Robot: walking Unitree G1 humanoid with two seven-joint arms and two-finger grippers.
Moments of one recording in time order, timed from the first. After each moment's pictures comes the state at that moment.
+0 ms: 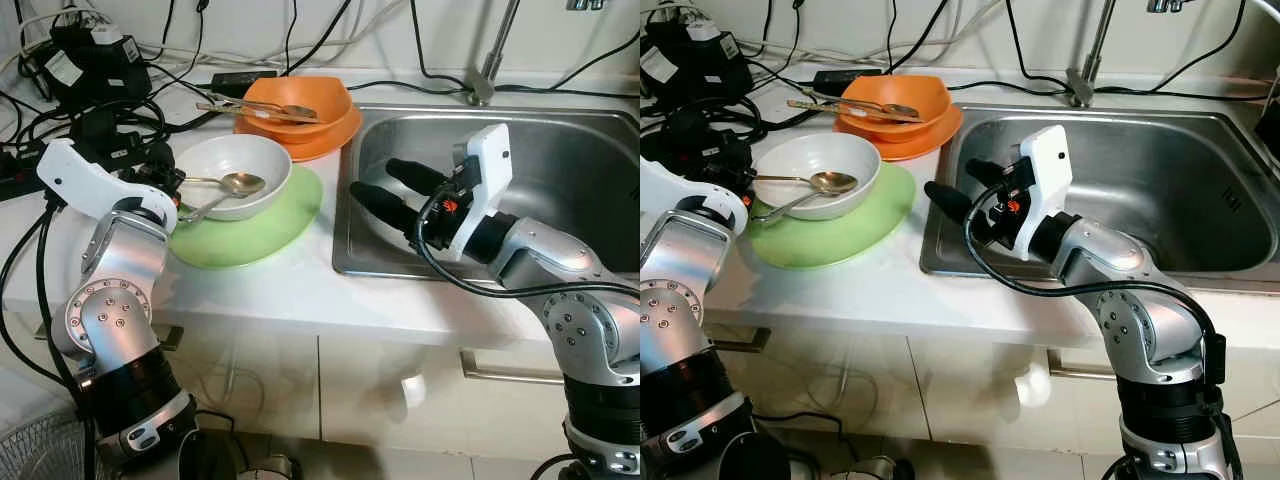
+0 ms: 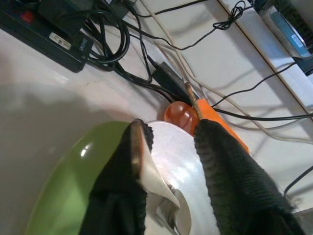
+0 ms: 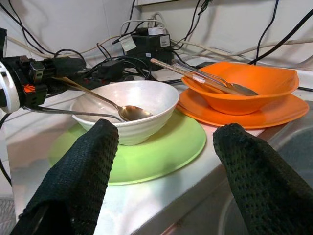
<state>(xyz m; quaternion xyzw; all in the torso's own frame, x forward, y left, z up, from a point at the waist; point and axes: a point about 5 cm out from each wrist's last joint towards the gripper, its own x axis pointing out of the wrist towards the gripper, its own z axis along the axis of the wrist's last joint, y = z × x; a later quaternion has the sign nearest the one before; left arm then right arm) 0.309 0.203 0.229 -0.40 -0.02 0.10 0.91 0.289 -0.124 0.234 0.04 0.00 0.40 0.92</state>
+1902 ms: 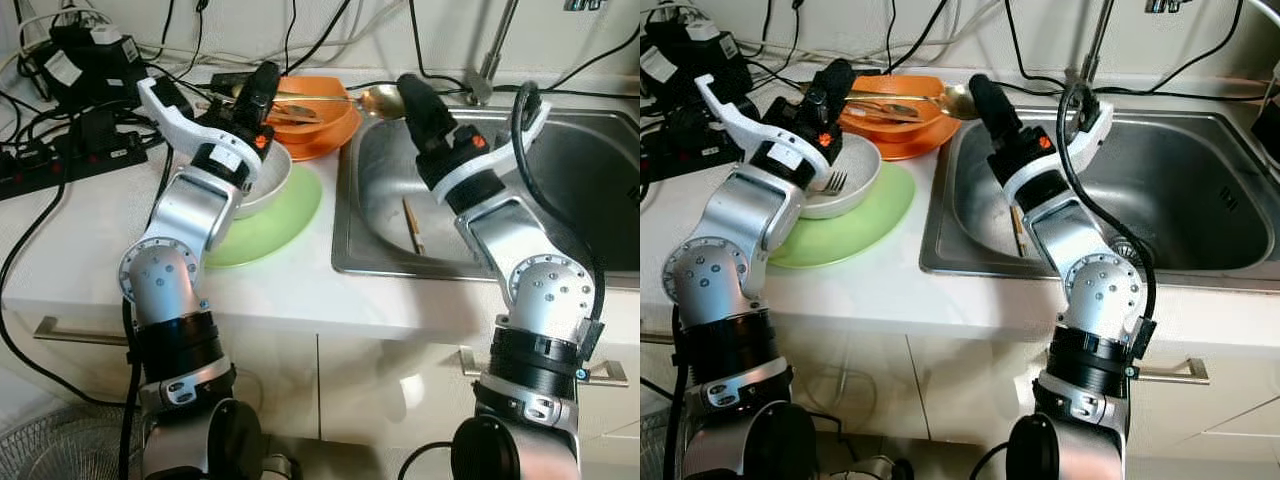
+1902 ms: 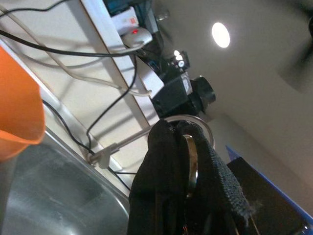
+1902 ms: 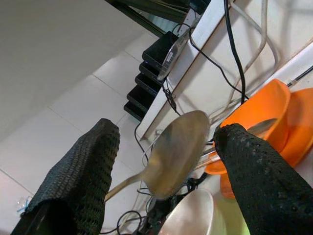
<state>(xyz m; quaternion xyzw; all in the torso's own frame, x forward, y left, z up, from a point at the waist) 0.328 0.113 0.276 -0.55 -0.06 -0.26 0.79 0.331 -0.117 0.255 0.50 -0.04 0.27 0.82</state>
